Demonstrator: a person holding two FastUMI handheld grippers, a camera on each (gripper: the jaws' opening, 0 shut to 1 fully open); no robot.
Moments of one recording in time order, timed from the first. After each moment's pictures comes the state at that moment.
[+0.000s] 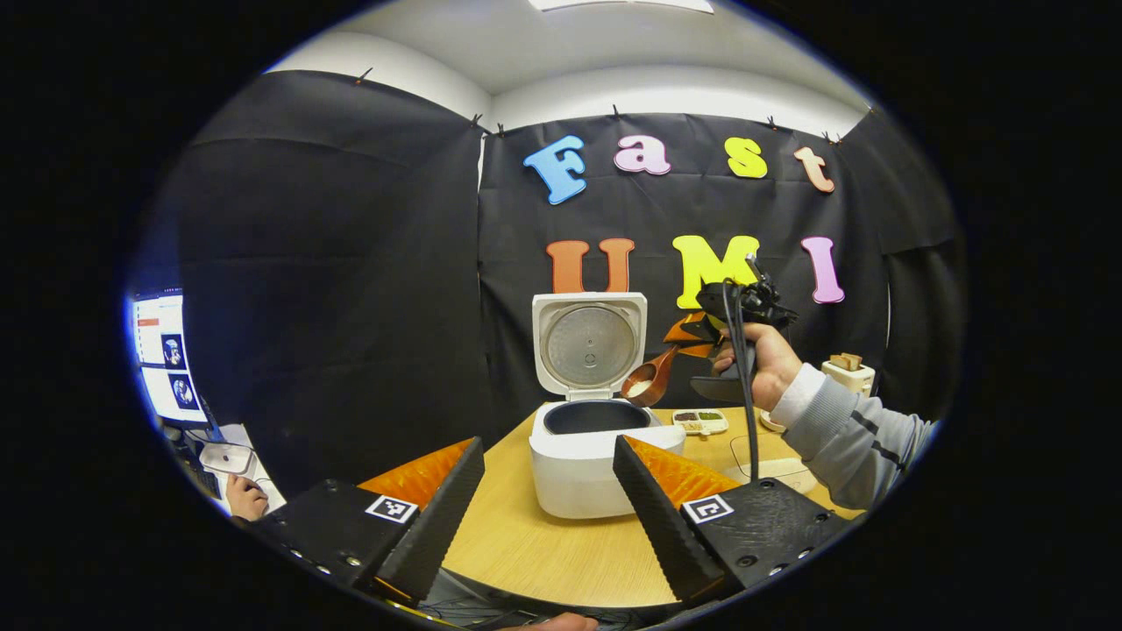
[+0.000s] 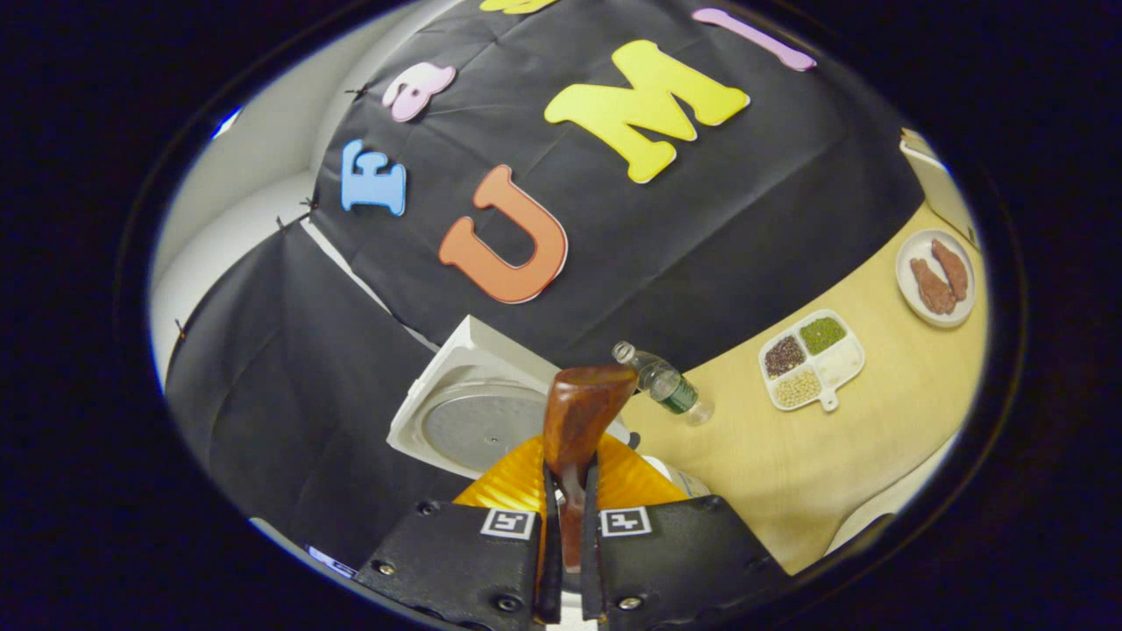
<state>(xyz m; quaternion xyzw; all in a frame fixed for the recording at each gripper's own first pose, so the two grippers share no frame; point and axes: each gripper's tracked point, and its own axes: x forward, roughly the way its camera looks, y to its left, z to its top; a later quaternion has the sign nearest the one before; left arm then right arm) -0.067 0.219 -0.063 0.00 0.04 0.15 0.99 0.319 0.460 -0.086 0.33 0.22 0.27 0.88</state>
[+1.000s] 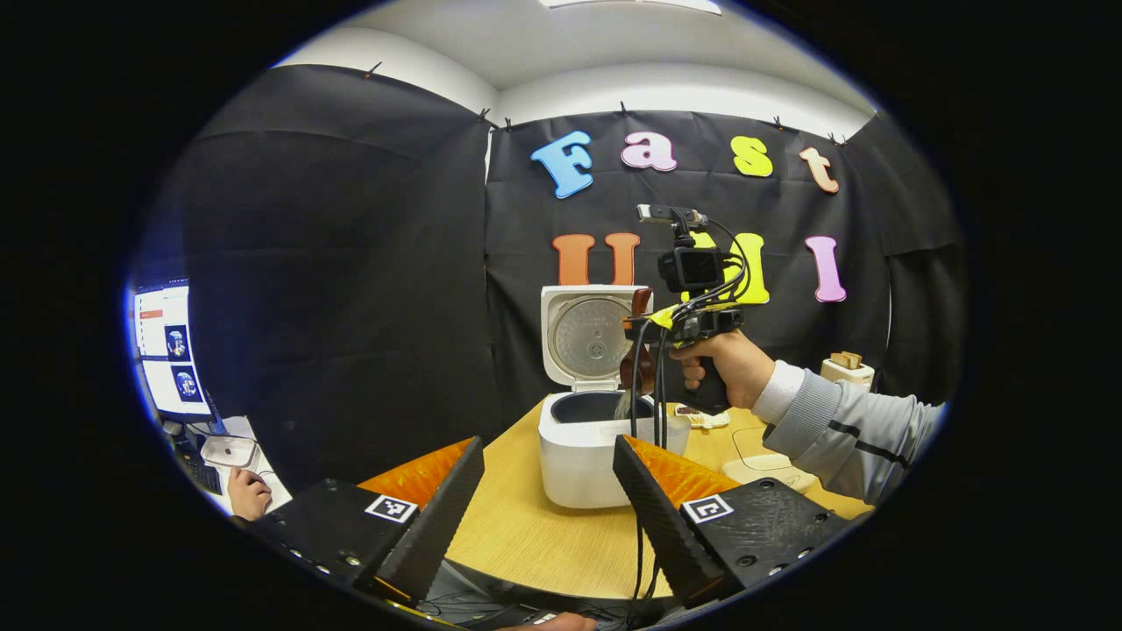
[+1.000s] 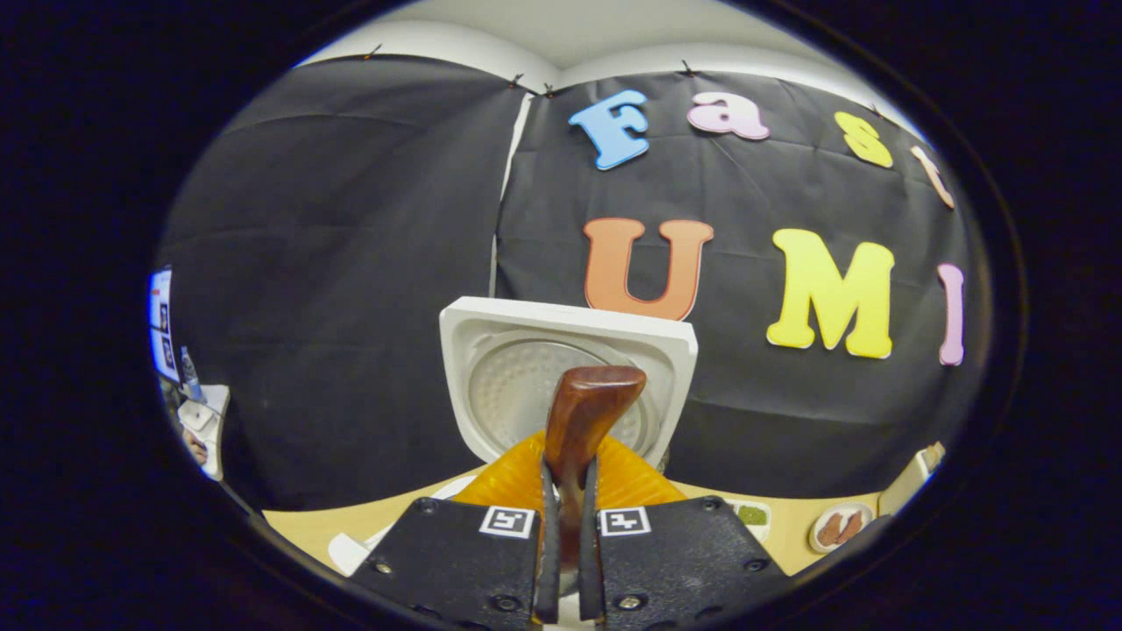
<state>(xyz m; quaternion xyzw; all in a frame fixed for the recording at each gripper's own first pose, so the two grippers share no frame) -0.080 0.227 -0.067 0.01 0.05 0.16 0.99 0.263 0.546 -0.071 -0.09 0.04 0.32 0.94</state>
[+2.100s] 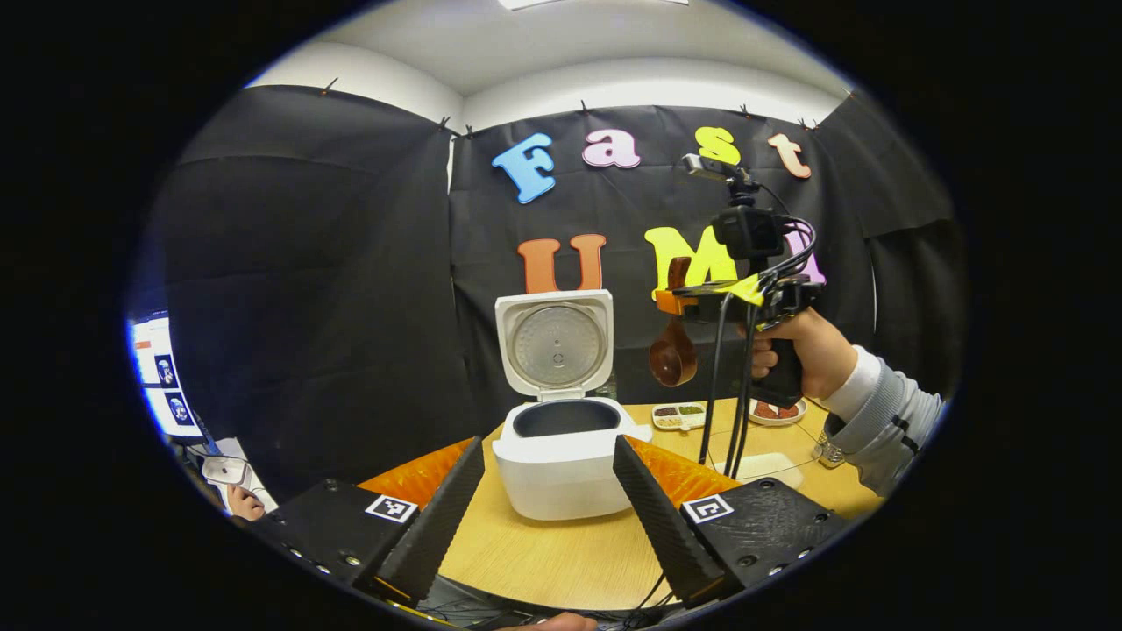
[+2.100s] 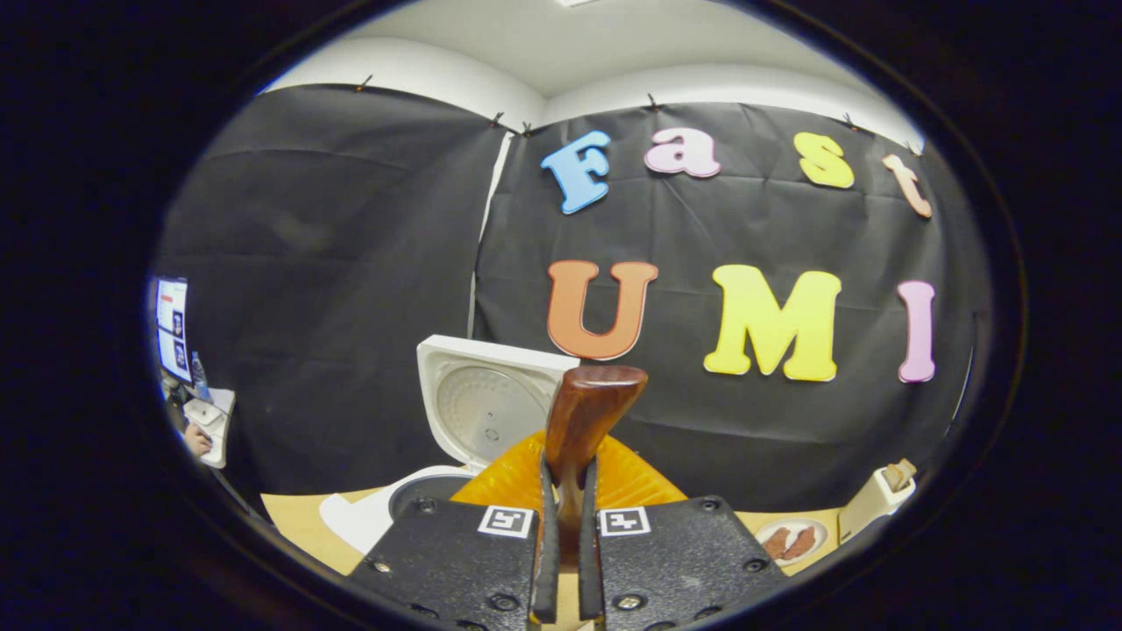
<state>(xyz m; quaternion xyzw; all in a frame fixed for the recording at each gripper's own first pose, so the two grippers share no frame) -0.044 0.177 -0.049 0.05 0.04 0.12 0.99 0.227 0.386 -0.011 -0.04 -0.01 0.29 0.96</state>
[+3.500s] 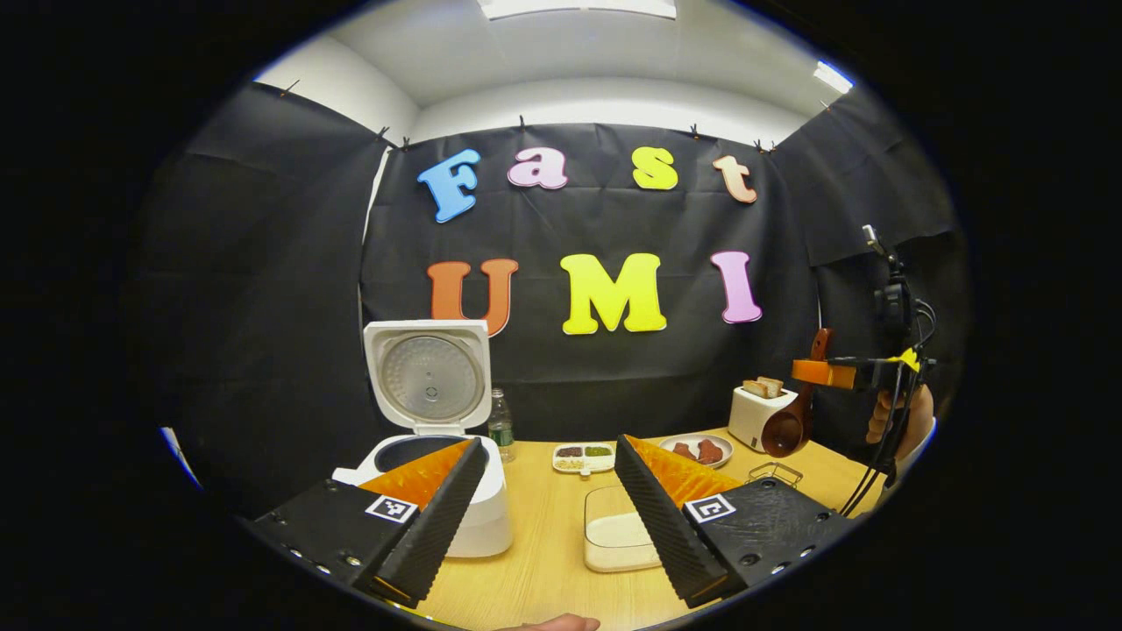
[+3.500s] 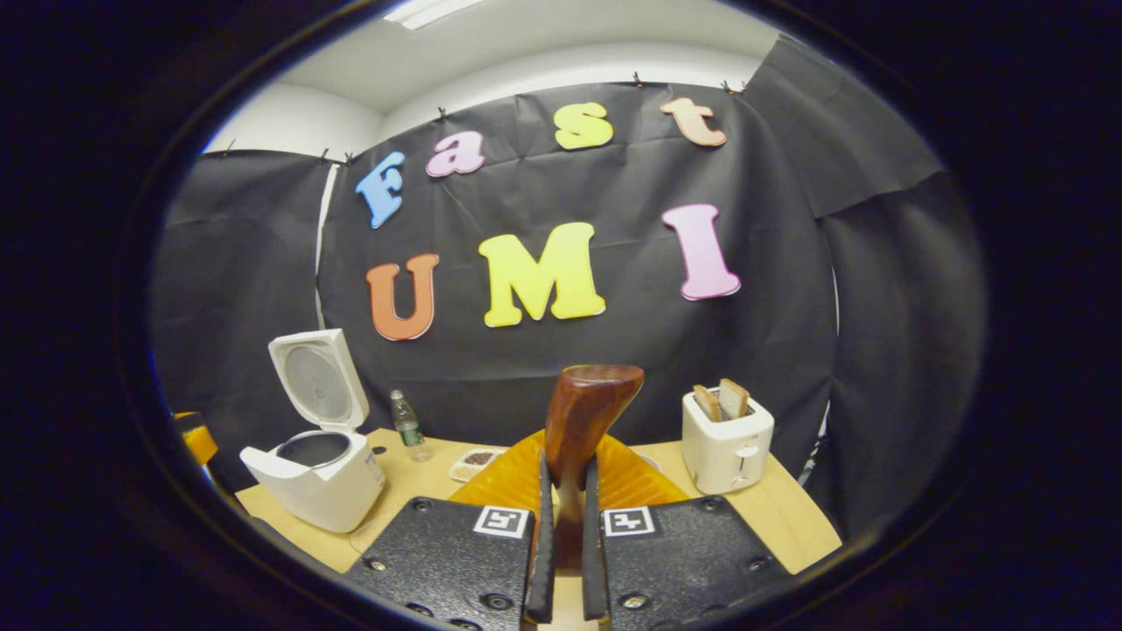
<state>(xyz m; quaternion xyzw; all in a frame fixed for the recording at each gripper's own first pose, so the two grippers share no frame) 0.054 0.026 -0.041 0.03 0.00 0.02 1.00 0.214 -0.001 -0.091 0.07 0.05 0.09 0.99</state>
